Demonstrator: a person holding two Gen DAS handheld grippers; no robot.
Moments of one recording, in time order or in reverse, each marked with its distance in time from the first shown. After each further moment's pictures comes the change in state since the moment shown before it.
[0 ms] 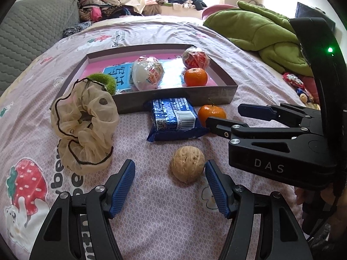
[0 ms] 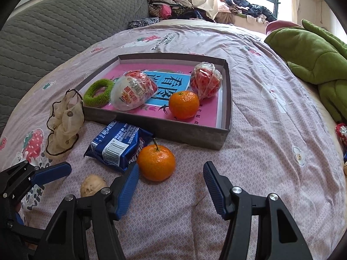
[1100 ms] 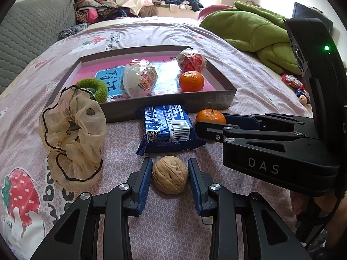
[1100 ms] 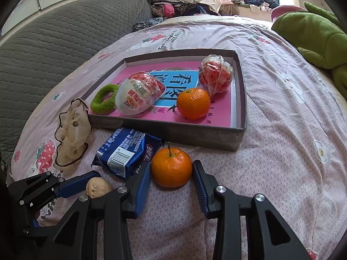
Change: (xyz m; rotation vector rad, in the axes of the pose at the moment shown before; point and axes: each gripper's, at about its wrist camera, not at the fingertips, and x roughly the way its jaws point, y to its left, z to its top) left arm 0.012 -0.005 0.010 0.014 -0.012 -0.019; right arm 0.014 -0.009 0.004 0.071 0.009 0.127
